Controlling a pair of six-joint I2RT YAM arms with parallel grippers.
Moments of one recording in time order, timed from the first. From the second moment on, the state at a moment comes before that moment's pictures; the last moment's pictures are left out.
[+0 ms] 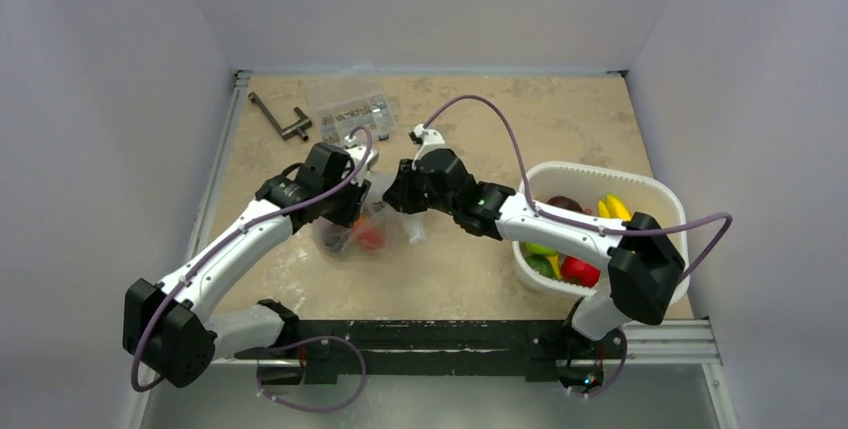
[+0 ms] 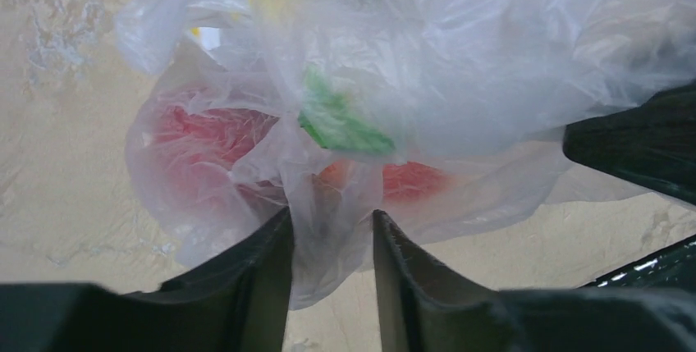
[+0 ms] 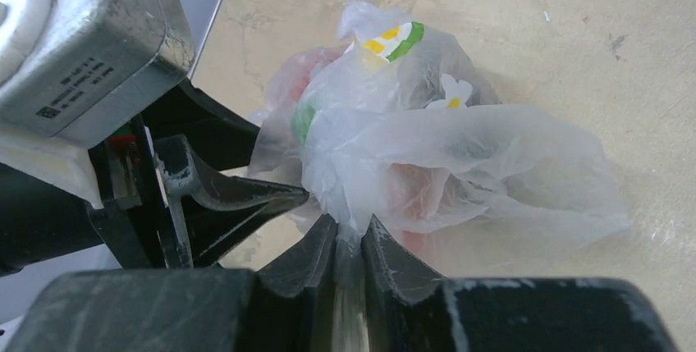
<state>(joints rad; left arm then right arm) -0.51 1.18 0.94 -0.71 -0.01 -0.01 0.95 1.54 1.11 -0.03 0.08 0.69</state>
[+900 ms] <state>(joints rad) -0.51 1.02 0.95 -0.71 -0.03 0.02 0.95 1.59 1.31 -0.12 0.12 0.51</state>
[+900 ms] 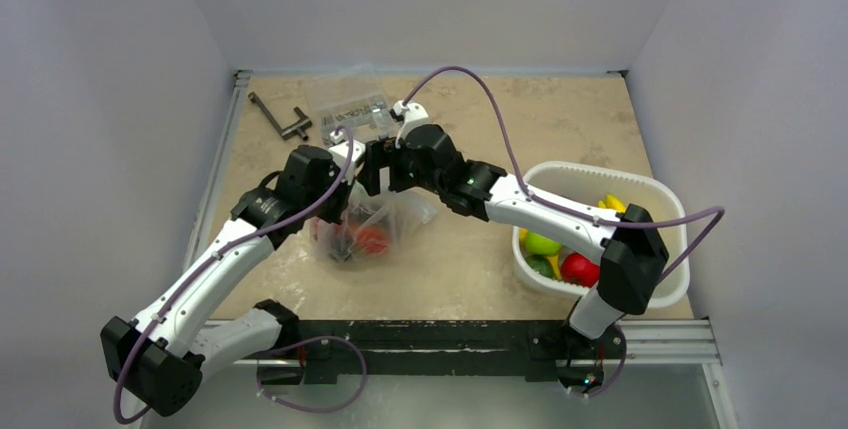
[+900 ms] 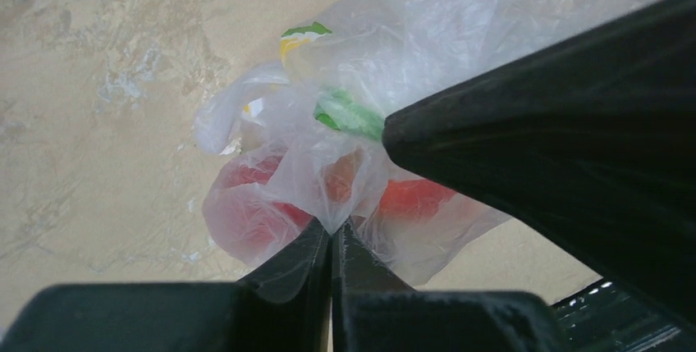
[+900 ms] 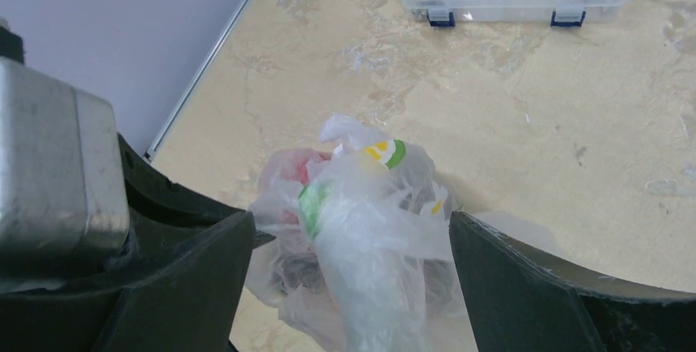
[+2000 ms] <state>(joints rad) -0.52 0.98 0.94 -0.69 -0.19 0.01 0.83 1.57 1.11 0.05 -0.03 0.68</state>
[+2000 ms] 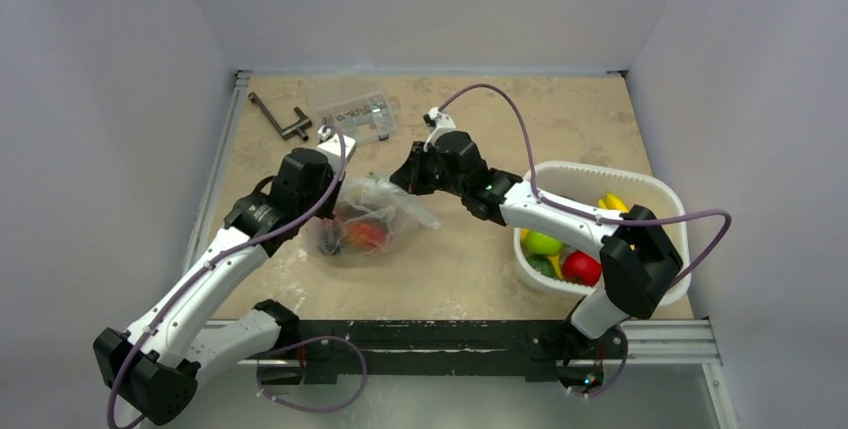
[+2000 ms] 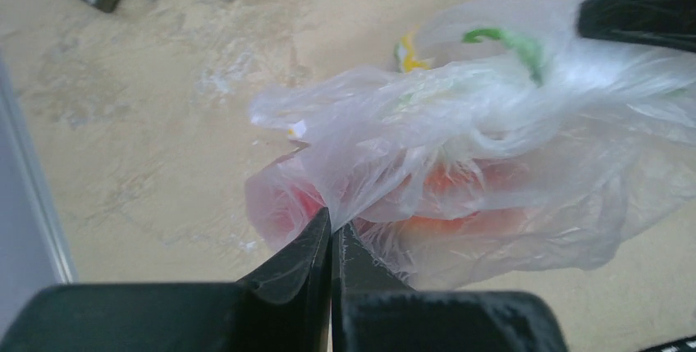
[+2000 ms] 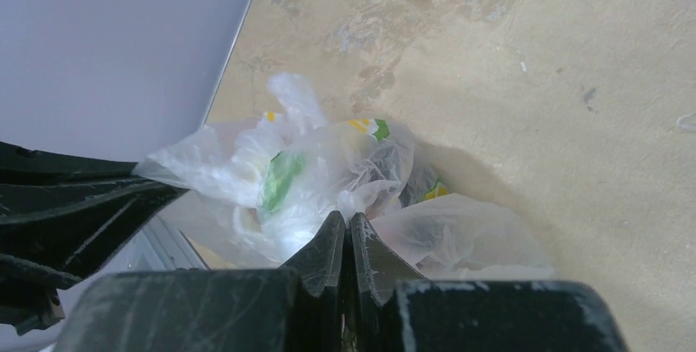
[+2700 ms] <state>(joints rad) -0.52 0.79 0.89 -0.63 -0.13 0.03 0.70 1.47 0.92 0.17 -0.22 0.71</state>
